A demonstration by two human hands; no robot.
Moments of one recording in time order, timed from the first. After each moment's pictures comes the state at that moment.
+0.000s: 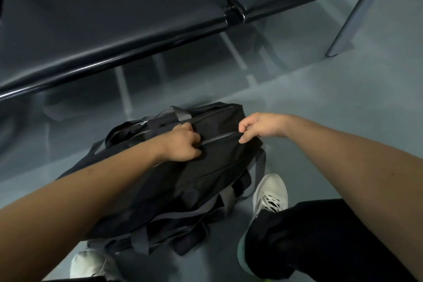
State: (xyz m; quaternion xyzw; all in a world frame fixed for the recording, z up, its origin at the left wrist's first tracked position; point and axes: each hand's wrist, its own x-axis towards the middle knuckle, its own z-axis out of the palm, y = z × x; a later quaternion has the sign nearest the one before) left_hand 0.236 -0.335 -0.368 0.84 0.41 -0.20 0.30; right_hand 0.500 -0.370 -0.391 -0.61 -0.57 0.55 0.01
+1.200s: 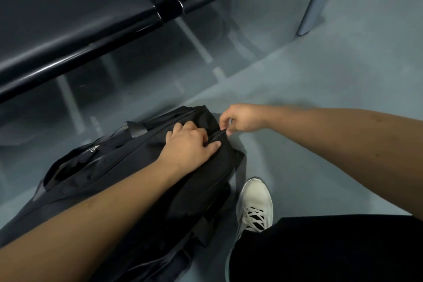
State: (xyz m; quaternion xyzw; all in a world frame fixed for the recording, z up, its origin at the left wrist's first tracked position) left_hand 0.361 -0.337 -0.394 0.84 0.47 -0.14 0.24; right_hand 0.565 -0.331 -0.430 -0.60 -0.66 0.45 -0.03
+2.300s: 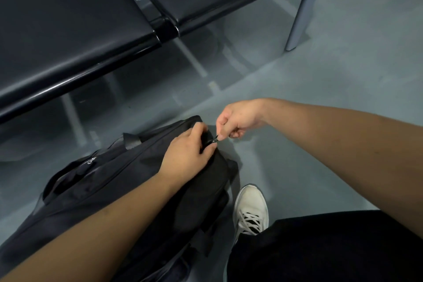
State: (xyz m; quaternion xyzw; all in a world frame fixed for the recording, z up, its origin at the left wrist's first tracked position) left_hand 0.357 -0.349 -0.402 0.86 0.42 0.09 0.26; right_hand 0.571 -0.333 -0.386 -0.58 -0.49 0.66 0.05
